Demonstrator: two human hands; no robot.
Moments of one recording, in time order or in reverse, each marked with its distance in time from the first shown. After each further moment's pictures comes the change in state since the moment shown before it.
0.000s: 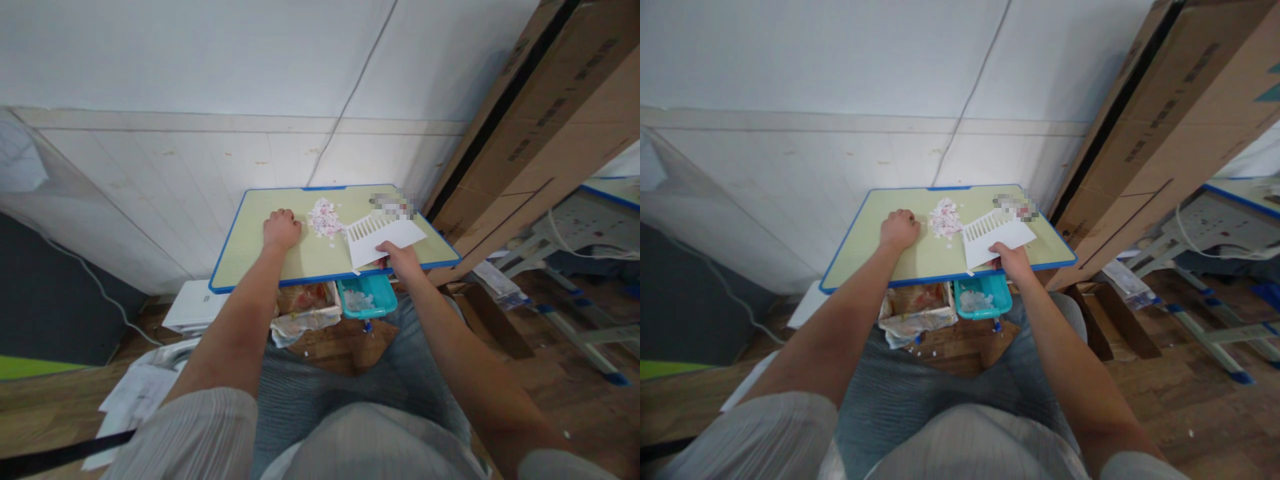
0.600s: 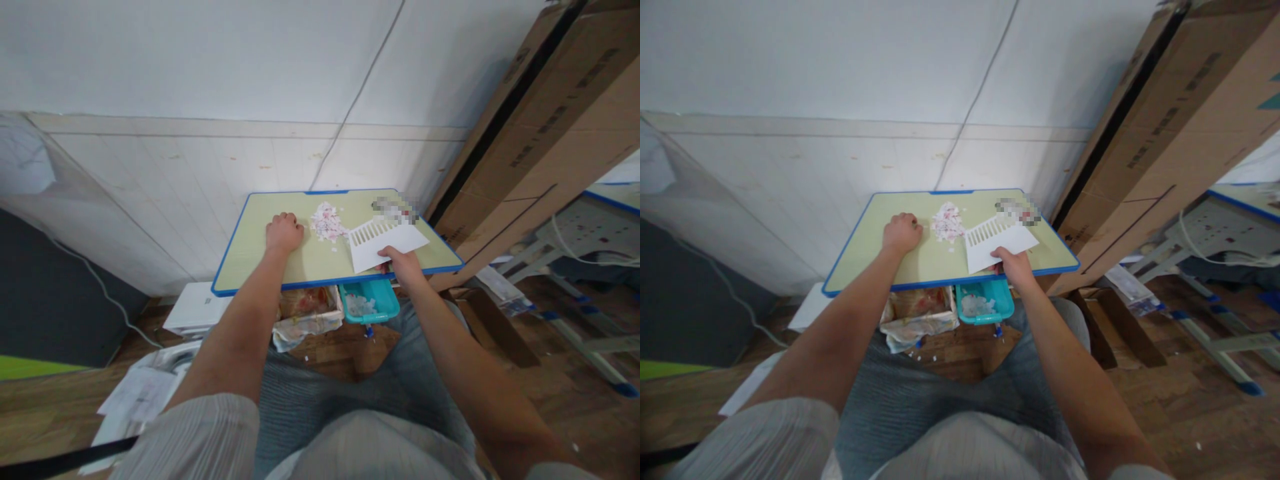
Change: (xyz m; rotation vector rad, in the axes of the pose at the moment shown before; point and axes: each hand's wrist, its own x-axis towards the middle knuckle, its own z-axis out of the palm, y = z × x) left_hand 0.000 -0.002 0.000 0.020 0.005 0.006; right_hand -0.002 -0.002 0.004 0.058 0.024 -0.002
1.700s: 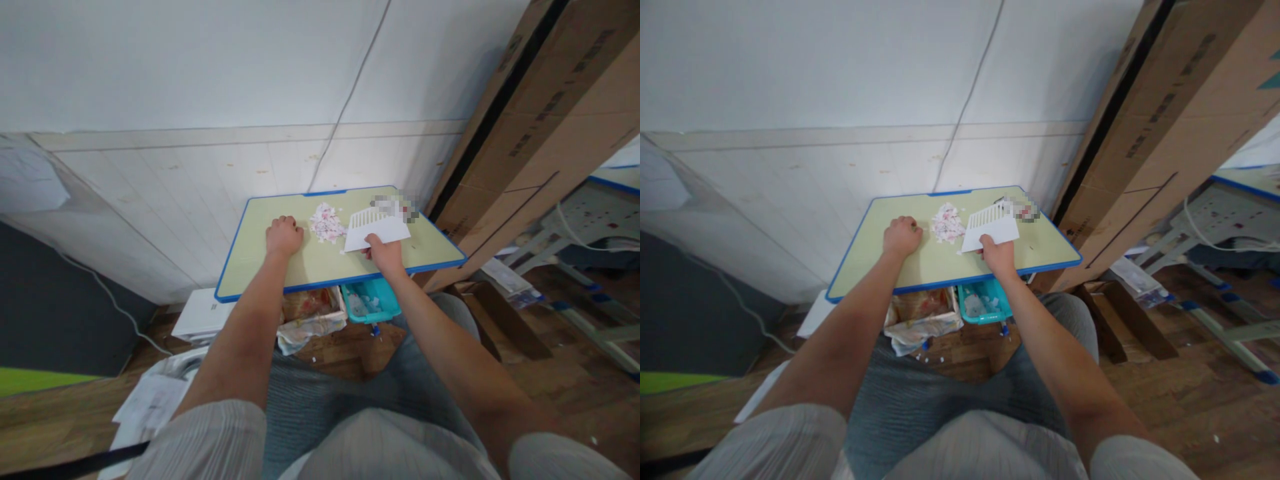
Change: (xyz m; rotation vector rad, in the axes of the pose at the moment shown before) left_hand -0.001 0.000 -0.001 0.012 -0.008 -0.014; right_hand 0.023 0.006 0.048 -0.042 0.155 -0.072
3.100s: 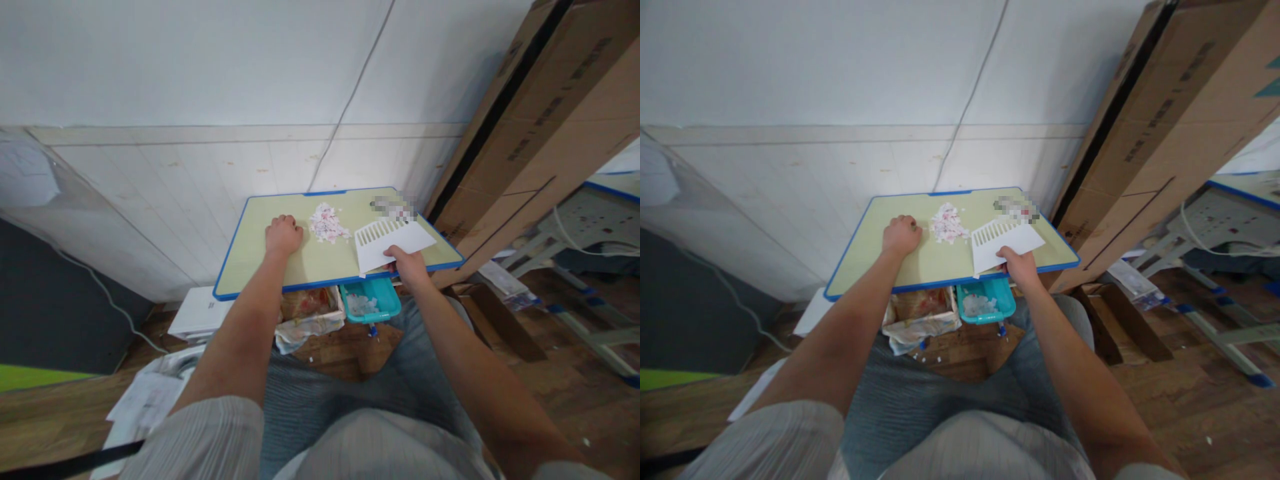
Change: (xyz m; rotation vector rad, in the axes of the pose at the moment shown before) left_hand -0.001 0.001 -0.001 -0.004 0.003 0.001; right_hand -0.013 0.004 -0.062 -0.025 -0.040 0.067
